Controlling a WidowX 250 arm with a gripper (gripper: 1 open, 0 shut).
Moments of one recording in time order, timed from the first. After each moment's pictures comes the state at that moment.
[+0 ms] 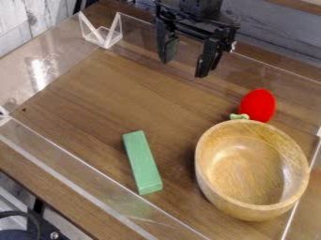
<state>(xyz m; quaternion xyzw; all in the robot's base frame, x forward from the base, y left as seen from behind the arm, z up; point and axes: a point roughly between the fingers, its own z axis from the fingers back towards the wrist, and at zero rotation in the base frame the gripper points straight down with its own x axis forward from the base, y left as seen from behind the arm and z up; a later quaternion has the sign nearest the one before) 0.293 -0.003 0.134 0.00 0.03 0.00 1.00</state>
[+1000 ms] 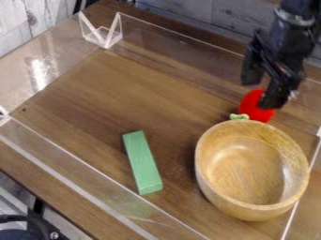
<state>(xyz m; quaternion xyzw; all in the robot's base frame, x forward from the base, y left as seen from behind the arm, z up) 0.339 -0.101 0.084 0.02 0.03 -0.37 0.93</state>
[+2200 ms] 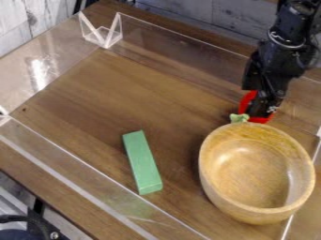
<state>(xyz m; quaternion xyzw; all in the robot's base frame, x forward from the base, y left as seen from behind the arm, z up) 0.354 -0.084 0.067 0.08 -0.02 -0.47 0.88</state>
